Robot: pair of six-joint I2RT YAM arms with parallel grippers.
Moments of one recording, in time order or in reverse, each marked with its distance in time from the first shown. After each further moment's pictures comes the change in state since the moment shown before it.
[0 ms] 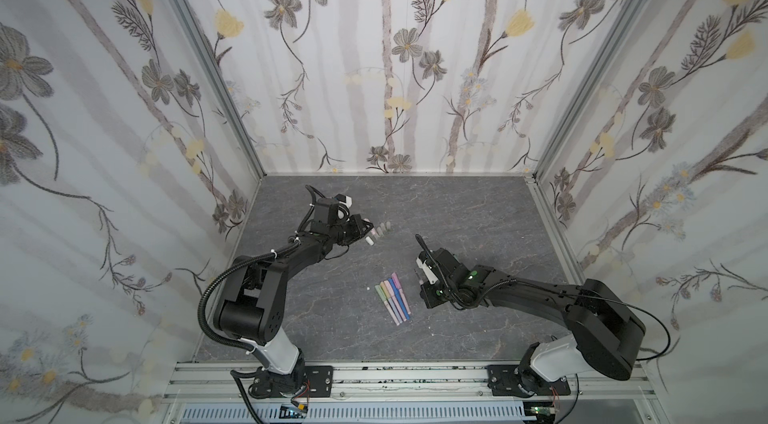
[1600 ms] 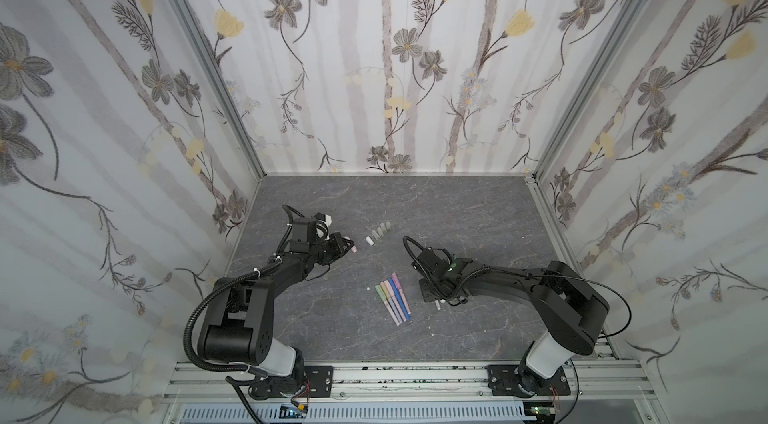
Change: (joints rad) left arm 0.135 -0.116 -0.205 -0.019 0.051 0.076; right arm 0.018 0.188 0.133 -0.154 0.303 0.099
